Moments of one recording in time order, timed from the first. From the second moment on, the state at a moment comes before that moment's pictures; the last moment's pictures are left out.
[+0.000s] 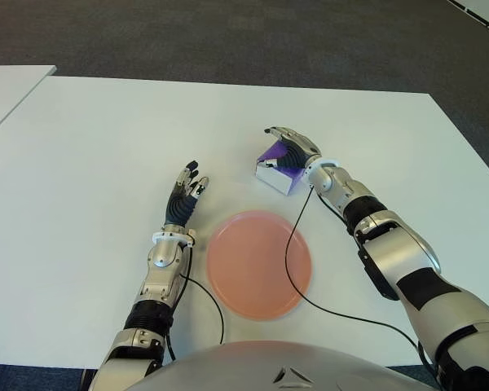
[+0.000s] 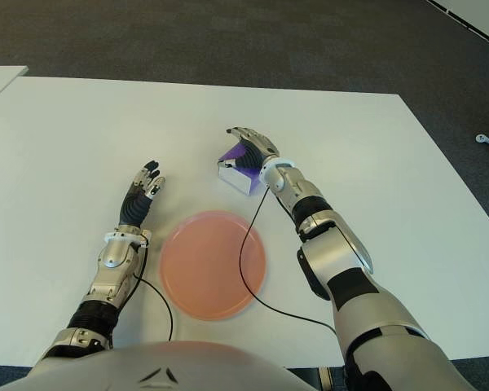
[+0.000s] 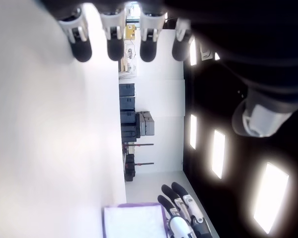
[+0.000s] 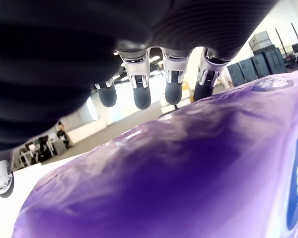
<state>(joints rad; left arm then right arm) -0.06 0.02 0.03 0.50 0.01 -0.44 0.00 -0.89 -0.29 0.46 1.17 -0.63 -0.41 -0.18</state>
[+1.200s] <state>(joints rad) -0.06 0.03 0.03 0.50 0.00 -0.43 -0.02 -0.77 -0.38 0.43 1.01 -0.61 -0.49 -0.15</state>
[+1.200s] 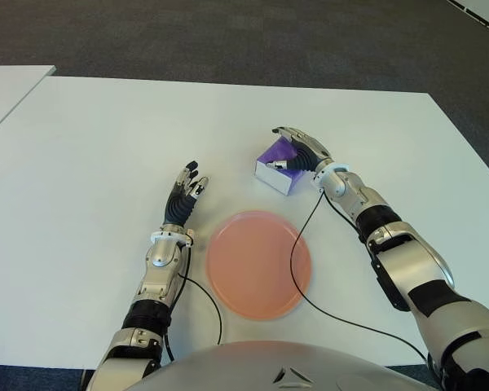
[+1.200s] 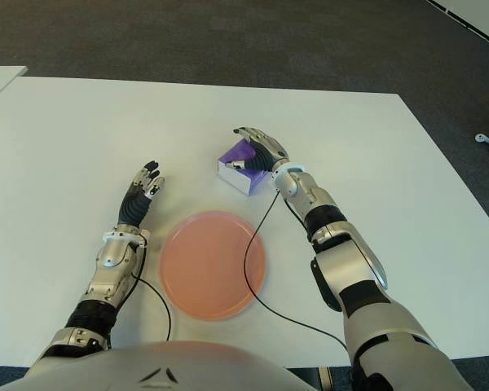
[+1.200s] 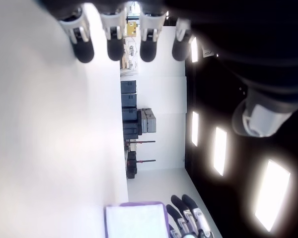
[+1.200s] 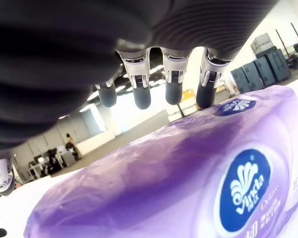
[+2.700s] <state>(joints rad) -0.06 0.02 0.04 0.52 -0.01 -0.44 -0.02 -0.73 -0.55 0.44 0.90 -0.63 -0.64 0.02</state>
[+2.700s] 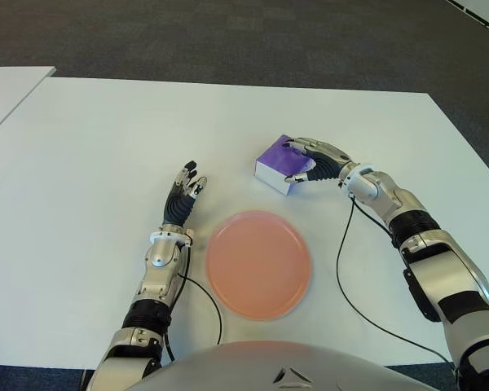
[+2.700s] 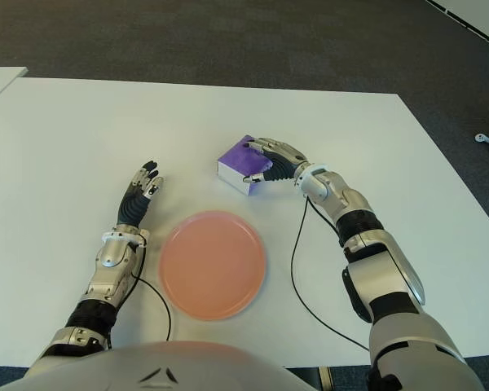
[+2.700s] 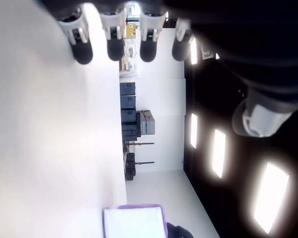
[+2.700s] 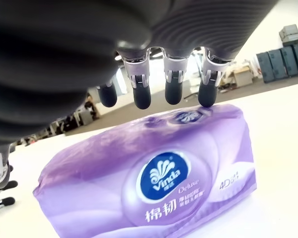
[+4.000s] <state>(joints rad) -0.06 0.02 0.05 0.52 -0.01 -0.44 -0.02 -0.77 -0.52 0.50 1.00 -0.67 -0.66 -0.04</state>
